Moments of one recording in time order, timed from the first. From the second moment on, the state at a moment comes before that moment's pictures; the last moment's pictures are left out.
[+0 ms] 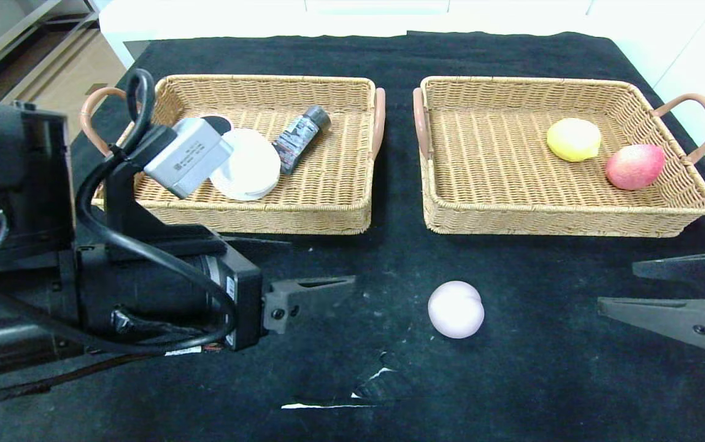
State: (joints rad) left arm -0.62 1.35 -0.92 -0.15 -0.19 -0.06; right arm 0.24 1.22 -0.98 0.27 0.42 -0.10
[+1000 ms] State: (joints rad) left arm -0.53 1.24 -0.79 -0.18 -0.19 0.18; right arm 0.24 1.23 -0.98 0.26 0.40 -0.10
